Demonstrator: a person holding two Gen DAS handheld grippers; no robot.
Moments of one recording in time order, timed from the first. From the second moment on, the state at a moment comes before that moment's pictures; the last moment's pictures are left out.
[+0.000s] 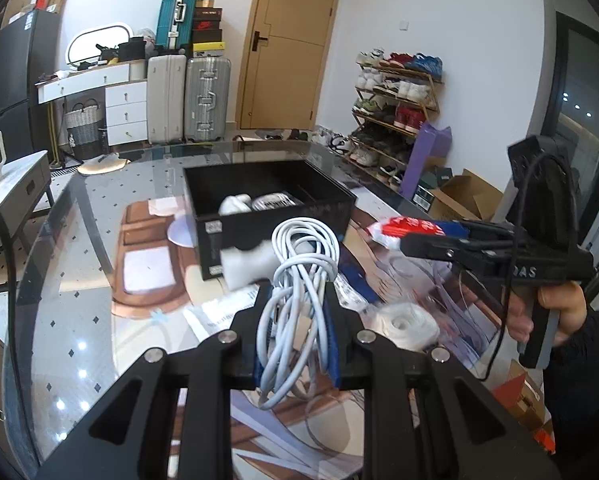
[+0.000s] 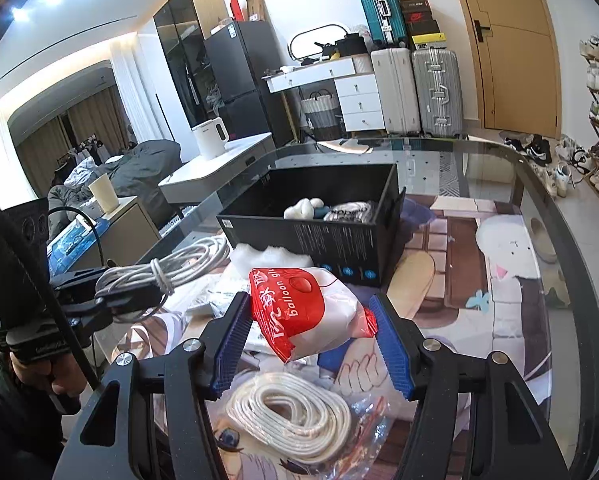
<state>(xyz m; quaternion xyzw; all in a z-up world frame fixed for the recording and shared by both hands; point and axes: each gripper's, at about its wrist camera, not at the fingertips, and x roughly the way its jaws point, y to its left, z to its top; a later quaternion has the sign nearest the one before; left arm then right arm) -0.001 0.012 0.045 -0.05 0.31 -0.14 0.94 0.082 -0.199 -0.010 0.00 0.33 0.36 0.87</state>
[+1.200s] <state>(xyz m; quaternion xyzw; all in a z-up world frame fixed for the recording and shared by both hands) 0.099 0.031 0.070 -0.04 0.27 -0.10 0.96 0.164 -0.141 0.026 -0.06 0.33 0.32 0.89</state>
